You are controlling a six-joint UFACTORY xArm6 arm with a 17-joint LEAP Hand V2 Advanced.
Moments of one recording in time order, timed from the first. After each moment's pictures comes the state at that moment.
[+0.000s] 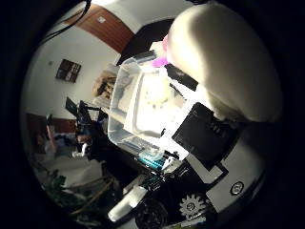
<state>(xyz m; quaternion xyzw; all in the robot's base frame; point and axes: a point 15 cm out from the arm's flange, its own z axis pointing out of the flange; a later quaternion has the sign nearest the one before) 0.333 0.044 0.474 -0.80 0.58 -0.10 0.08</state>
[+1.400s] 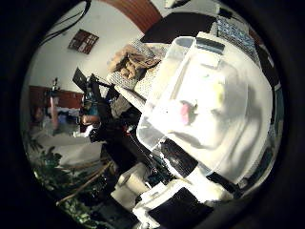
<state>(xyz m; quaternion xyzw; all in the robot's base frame) 0.312 0.167 0.439 -0.87 0.49 -0.05 0.07</state>
